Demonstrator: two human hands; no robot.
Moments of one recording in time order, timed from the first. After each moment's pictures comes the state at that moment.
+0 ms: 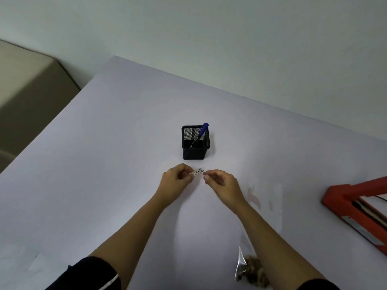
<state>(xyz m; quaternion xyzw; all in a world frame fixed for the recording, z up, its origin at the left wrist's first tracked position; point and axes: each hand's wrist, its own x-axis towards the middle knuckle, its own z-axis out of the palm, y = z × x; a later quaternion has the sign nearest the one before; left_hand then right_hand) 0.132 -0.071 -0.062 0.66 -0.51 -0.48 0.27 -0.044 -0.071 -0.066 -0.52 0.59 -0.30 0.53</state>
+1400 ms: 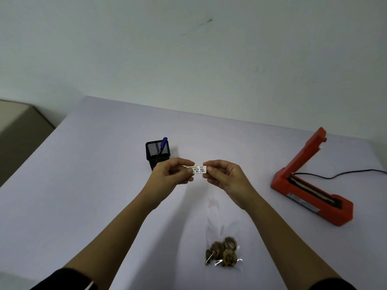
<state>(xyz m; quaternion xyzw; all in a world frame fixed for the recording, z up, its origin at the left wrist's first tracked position) 0.051 -0.029 0.082 0.48 -0.52 -0.59 0.38 -0.134 -0.017 0.072 -0.42 0.49 -0.44 0.63</state>
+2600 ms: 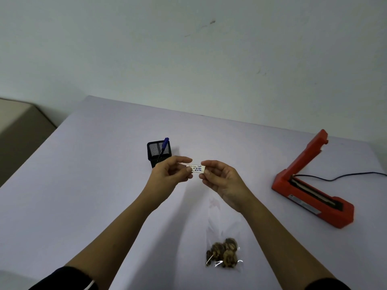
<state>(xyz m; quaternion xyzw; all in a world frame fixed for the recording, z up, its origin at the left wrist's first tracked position) 0.055 -0.029 0.077 0.49 -0.52 -0.57 0.41 -0.123 -0.015 0.071 -0.37 0.43 -0.46 0.69</state>
